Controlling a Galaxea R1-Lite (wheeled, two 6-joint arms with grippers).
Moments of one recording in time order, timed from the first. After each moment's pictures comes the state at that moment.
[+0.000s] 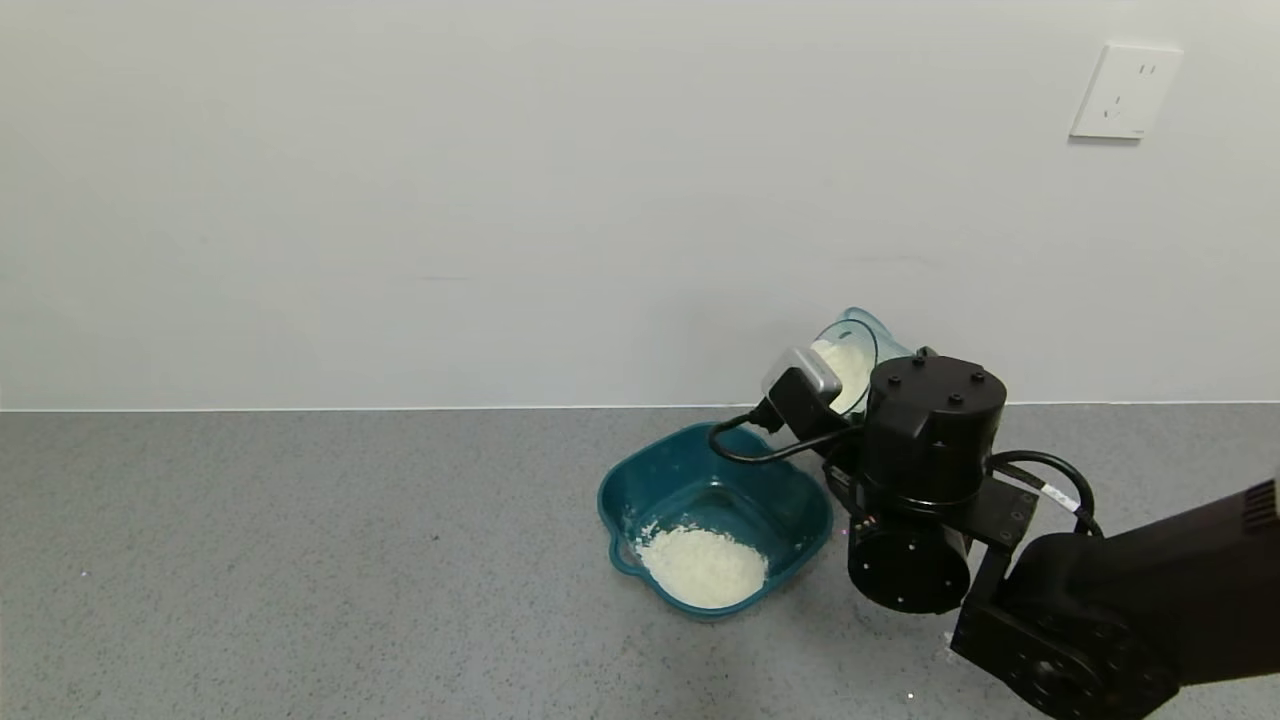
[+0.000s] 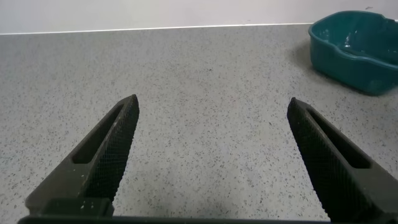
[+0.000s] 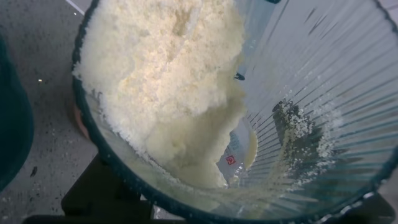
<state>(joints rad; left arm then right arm) 0.00 0.00 0.00 0.00 0.00 0.02 0.73 1.95 -0.93 -0.96 -1.07 -0.95</state>
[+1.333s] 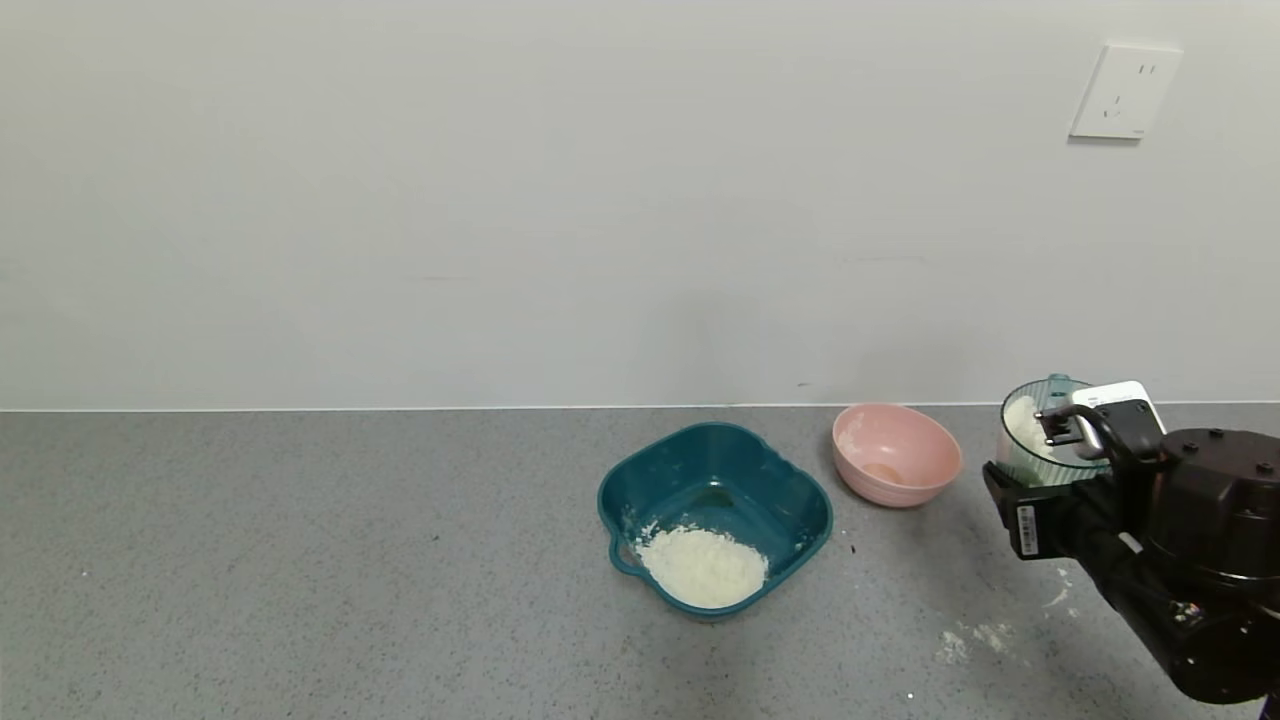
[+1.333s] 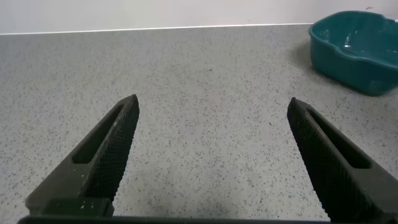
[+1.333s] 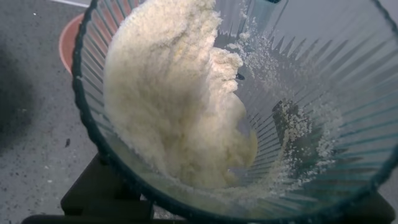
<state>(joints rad) 0.00 0.00 0.00 0.00 0.00 0.02 0.36 1.65 -0.40 -1.00 -0.59 -0.14</state>
